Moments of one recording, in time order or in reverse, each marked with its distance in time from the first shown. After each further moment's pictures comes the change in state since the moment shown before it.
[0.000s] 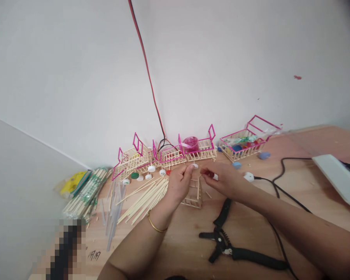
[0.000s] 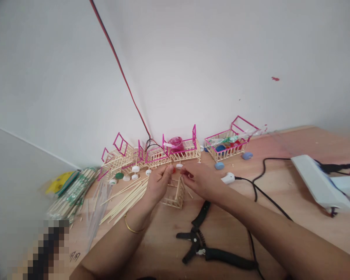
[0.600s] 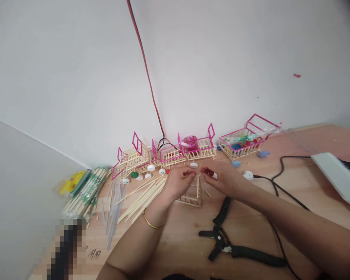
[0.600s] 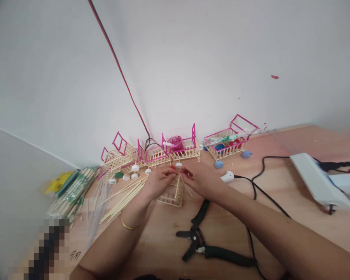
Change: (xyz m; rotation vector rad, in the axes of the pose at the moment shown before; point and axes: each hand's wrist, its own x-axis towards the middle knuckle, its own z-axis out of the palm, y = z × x) left_hand 0.007 -0.005 -0.009 0.181 -0.175 0.052; right_hand 0.000 0.001 0.000 -0.005 -0.008 -0.022
